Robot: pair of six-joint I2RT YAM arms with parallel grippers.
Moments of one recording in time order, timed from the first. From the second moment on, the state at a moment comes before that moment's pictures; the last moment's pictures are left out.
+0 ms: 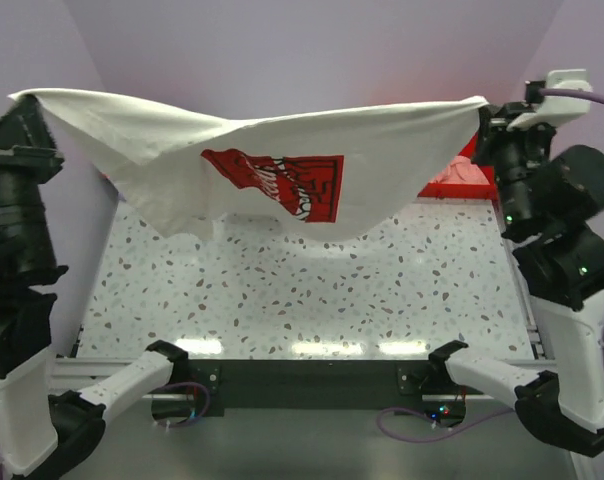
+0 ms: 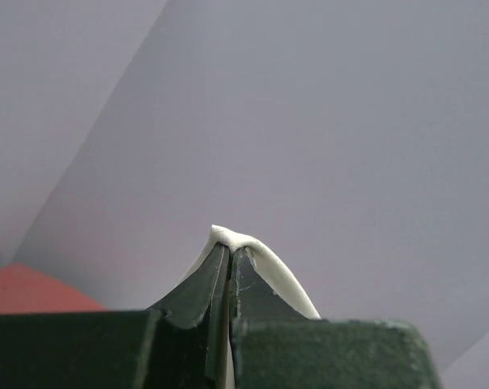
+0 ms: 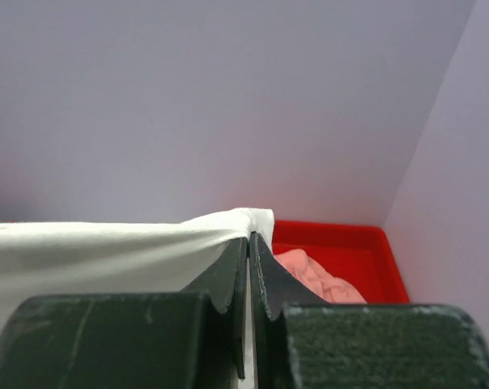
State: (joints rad) left arm -0.39 0.94 1.83 -0.43 -0.67 -0.41; right arm 0.46 1.06 1.73 -0.50 0.50 -0.11
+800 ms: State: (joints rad) left arm -0.39 0.92 2.04 -0.36 -0.50 -0.27; right arm 0.46 0.92 1.99 -0.68 0.24 -0.11
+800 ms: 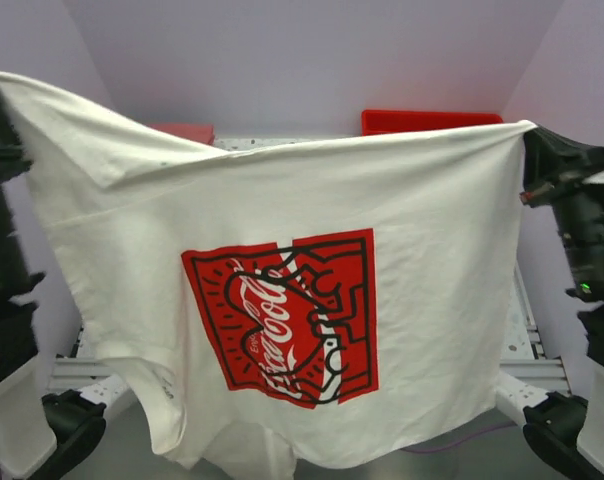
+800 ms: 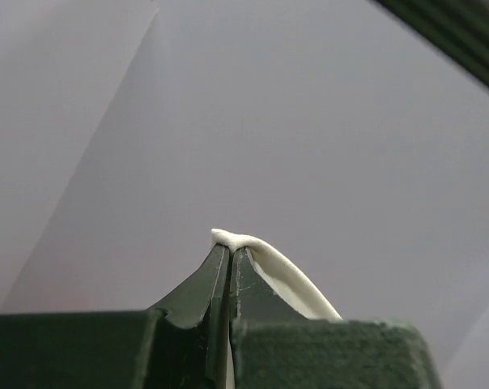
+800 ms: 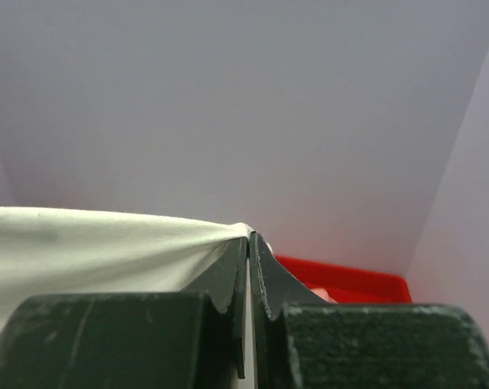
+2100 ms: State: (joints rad) left arm -0.28 2.13 1.62 -0.22 -0.50 -0.25; right arm 0.26 1.89 1.31 -0.33 0.50 -0.06
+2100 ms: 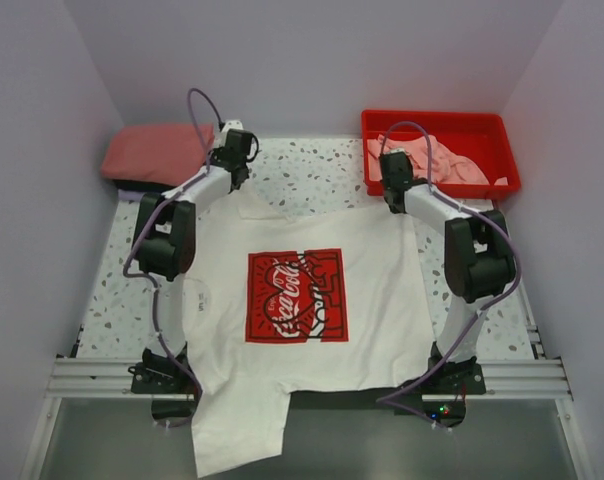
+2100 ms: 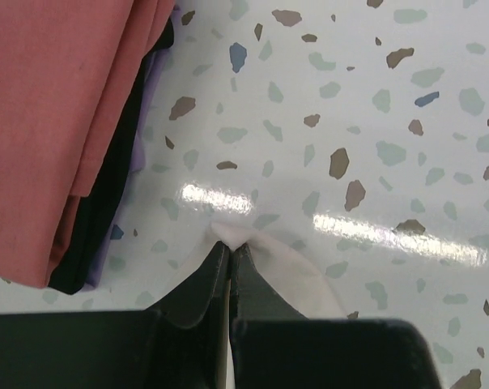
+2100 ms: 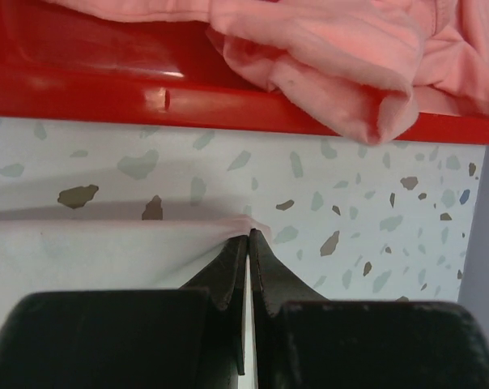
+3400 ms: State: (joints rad) left arm -0.23 1.66 1.20 -0.25 -0.31 -0.46; right arm 0.22 1.75 1.24 -0.39 0.44 -0.07
